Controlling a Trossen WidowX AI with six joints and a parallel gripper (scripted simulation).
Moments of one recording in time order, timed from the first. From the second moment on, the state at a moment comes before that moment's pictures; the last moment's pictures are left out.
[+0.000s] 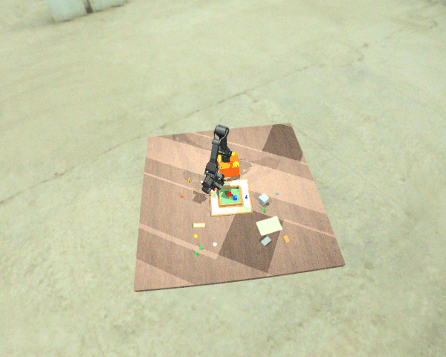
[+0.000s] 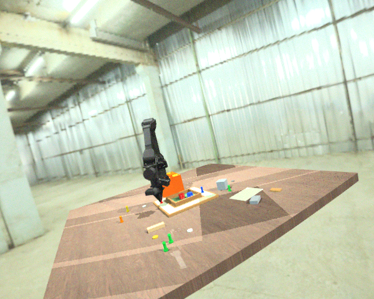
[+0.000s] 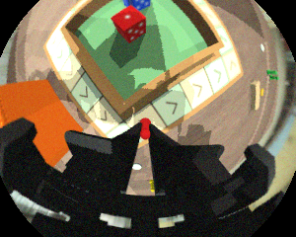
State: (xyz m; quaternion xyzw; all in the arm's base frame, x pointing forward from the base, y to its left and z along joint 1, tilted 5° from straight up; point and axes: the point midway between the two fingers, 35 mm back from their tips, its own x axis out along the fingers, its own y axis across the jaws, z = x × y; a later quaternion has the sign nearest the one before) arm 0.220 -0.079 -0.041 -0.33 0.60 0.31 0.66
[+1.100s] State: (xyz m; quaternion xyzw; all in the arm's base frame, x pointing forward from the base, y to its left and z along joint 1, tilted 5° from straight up) arm 0.225 -0.084 0.075 -0.33 0.60 0.31 0.66
